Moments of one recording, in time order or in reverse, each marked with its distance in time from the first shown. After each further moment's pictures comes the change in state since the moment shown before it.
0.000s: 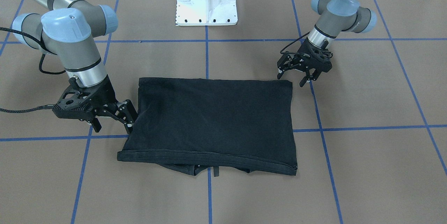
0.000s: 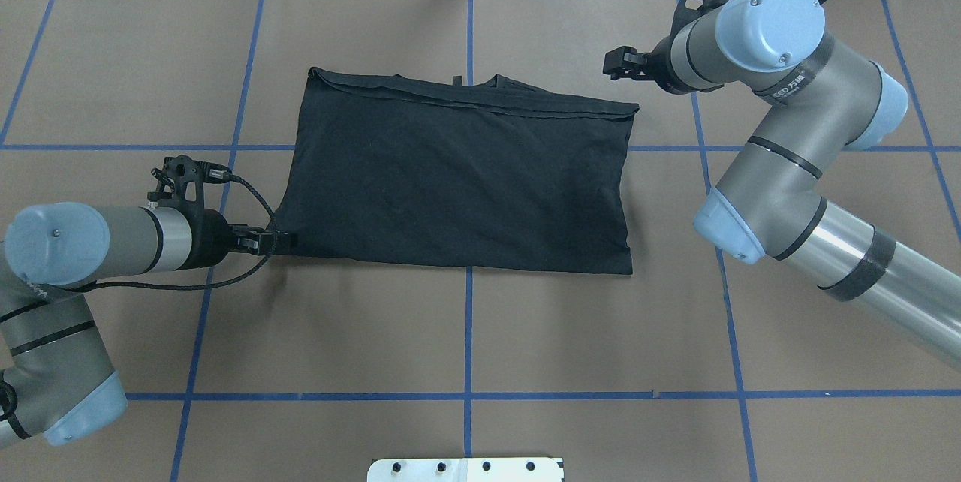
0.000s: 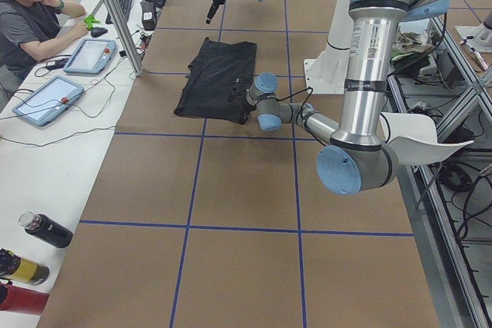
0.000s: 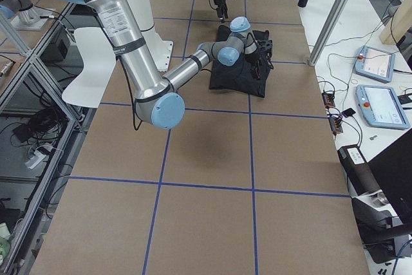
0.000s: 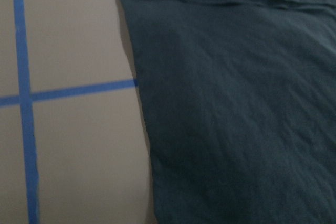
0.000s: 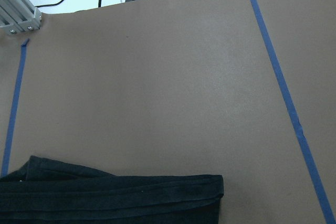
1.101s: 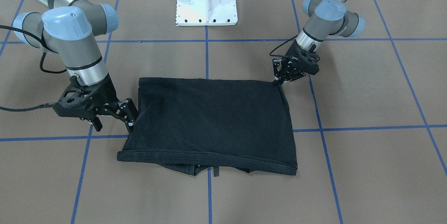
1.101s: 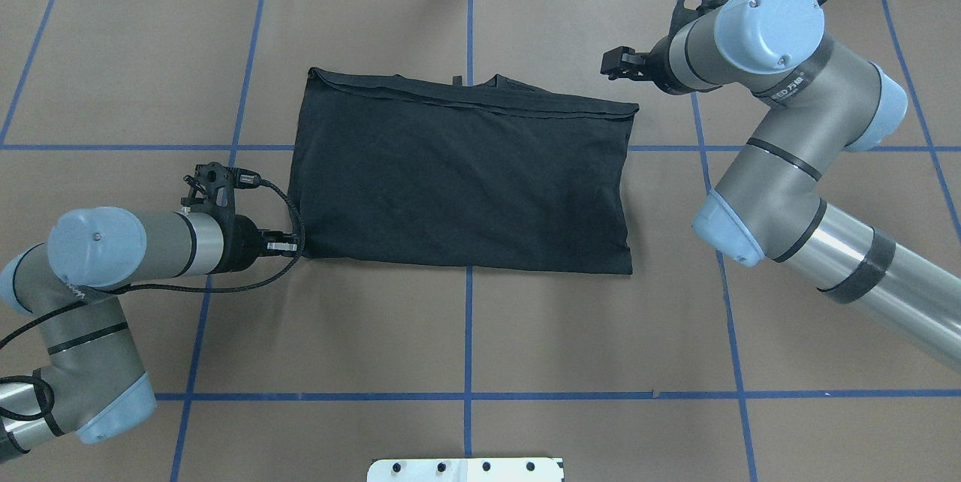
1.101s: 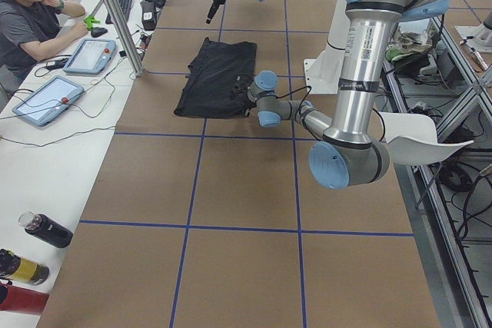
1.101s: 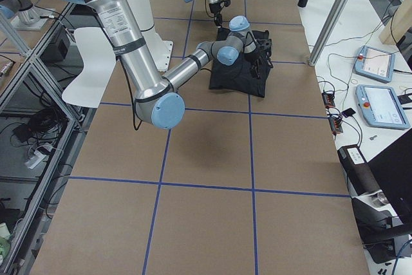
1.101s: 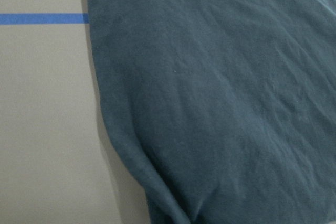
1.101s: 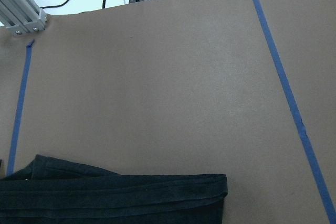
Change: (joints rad) left arm 0.020 -0.061 0.042 -0.002 0.001 -0.033; right arm -0.005 0.000 0.009 0.000 -0.005 0.002
